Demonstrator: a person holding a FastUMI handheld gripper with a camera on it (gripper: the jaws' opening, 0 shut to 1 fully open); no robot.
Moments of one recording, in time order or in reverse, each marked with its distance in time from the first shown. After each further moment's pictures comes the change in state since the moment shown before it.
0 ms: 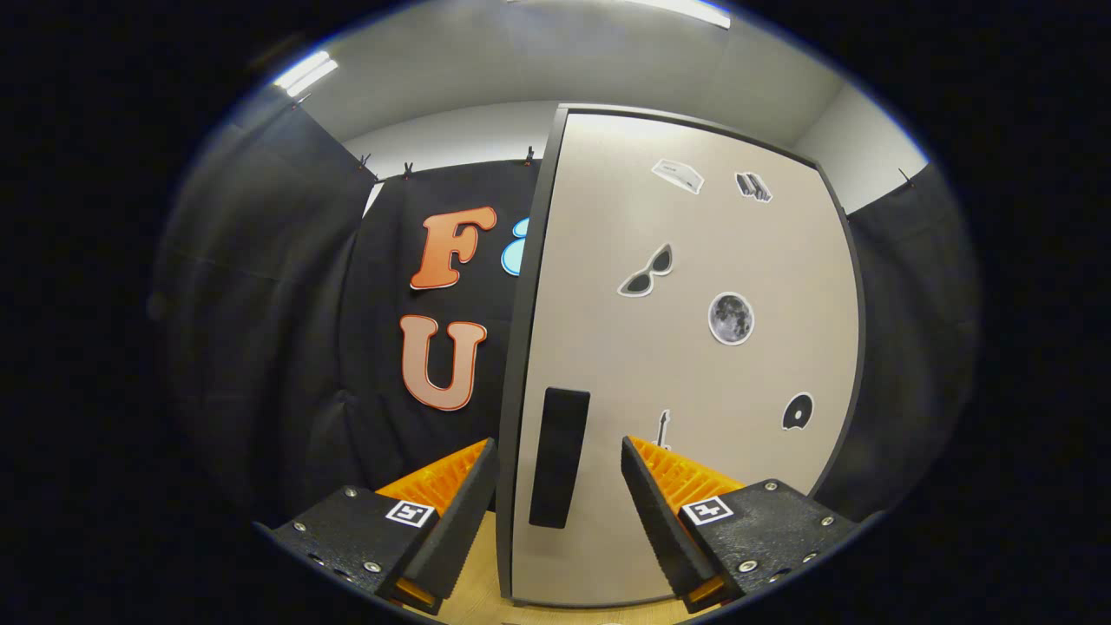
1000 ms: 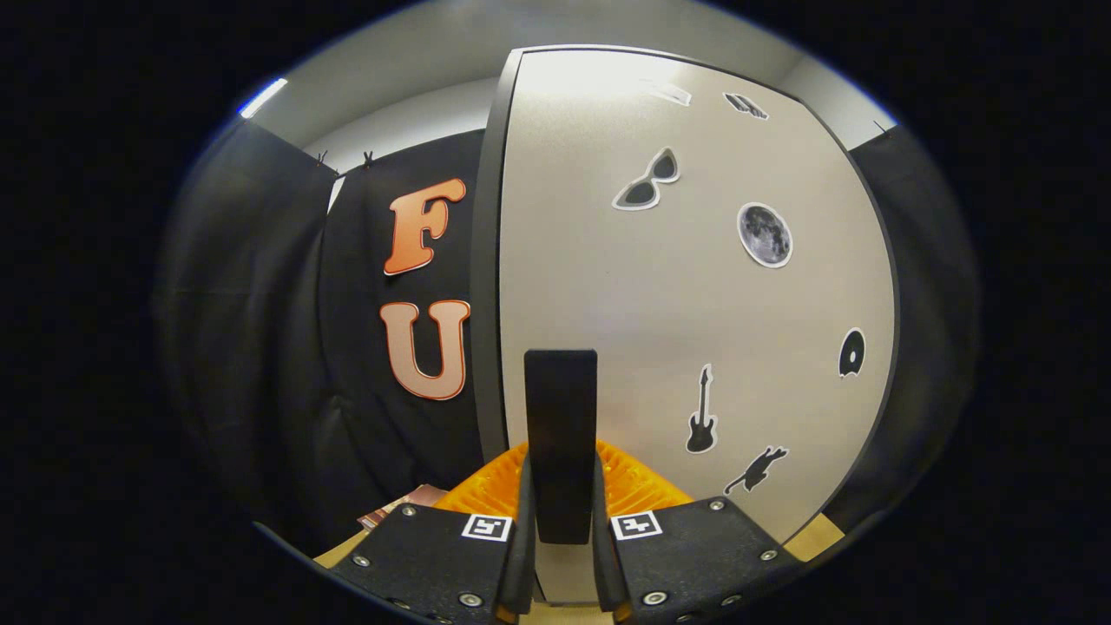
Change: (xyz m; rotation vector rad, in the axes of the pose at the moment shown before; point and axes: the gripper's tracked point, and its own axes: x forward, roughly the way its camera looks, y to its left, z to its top) arm 0.044 0.006 -0.035 0.135 0.125 -0.028
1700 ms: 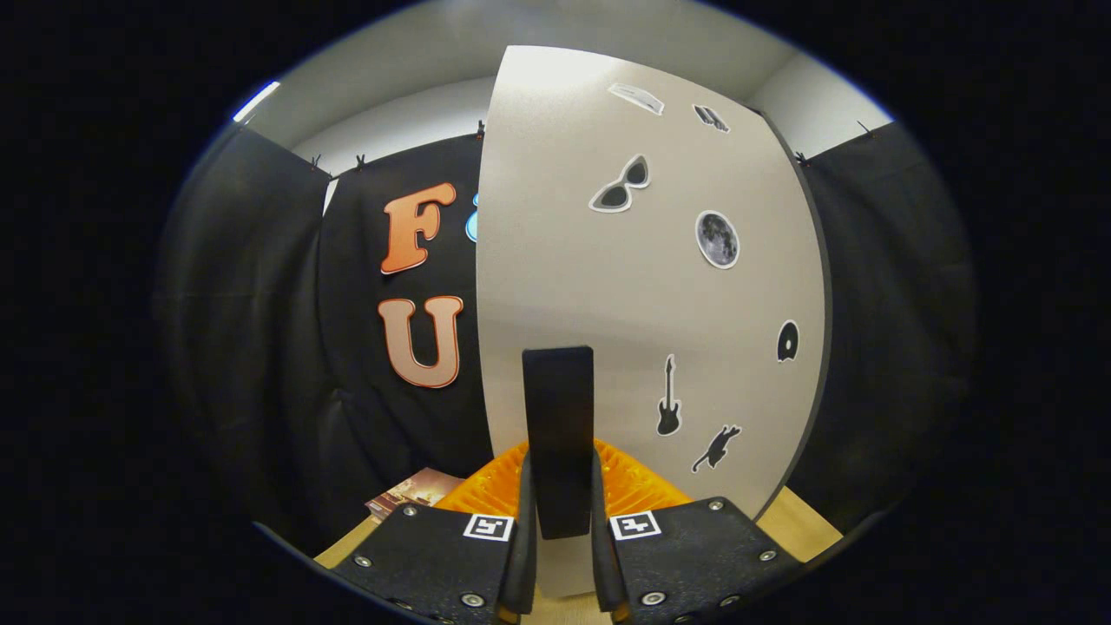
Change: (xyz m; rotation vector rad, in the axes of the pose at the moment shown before) arm -0.056 -0.012 0.000 0.007 0.027 -0.054
